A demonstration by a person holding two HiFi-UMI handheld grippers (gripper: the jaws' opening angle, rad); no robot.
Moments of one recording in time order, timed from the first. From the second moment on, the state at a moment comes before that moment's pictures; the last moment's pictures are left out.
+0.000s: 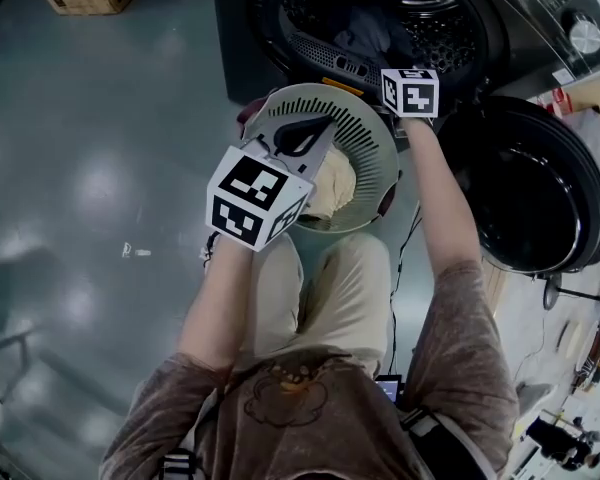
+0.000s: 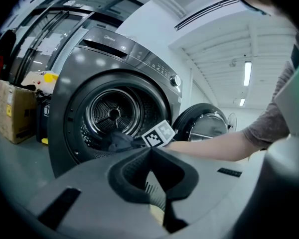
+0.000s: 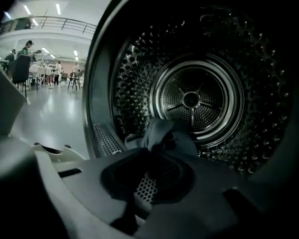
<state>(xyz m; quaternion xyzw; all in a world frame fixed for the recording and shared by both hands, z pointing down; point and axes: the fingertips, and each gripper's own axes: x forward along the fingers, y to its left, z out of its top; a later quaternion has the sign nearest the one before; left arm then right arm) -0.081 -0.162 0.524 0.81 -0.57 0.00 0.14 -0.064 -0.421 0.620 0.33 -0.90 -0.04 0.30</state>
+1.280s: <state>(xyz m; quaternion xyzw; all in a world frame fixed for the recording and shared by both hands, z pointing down) -0.051 -0.156 0.517 0.81 -0.58 0.02 0.13 0.024 -0.127 0.641 0.14 -0.95 0.04 0.28</state>
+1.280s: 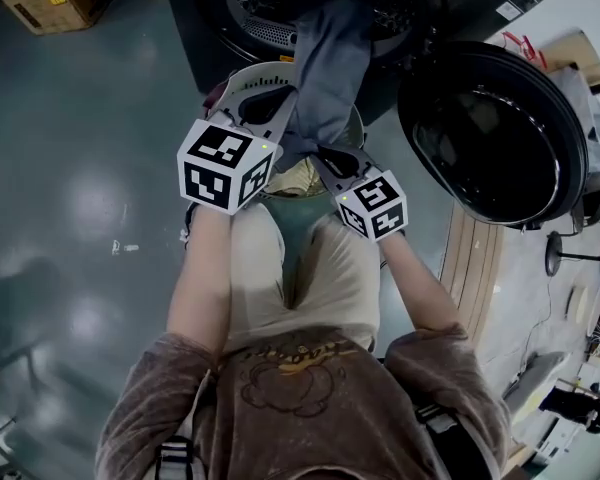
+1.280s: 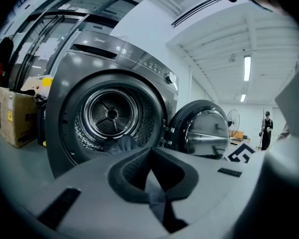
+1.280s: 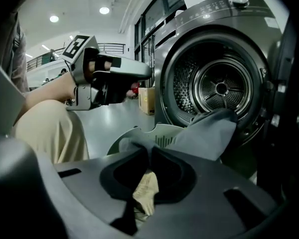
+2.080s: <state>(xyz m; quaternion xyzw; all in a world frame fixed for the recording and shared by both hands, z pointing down) -0.046 -0.160 0.517 0.82 -0.56 0.02 0.13 -0.044 -0.364 0.615 0.29 -0.93 0.01 0.23</state>
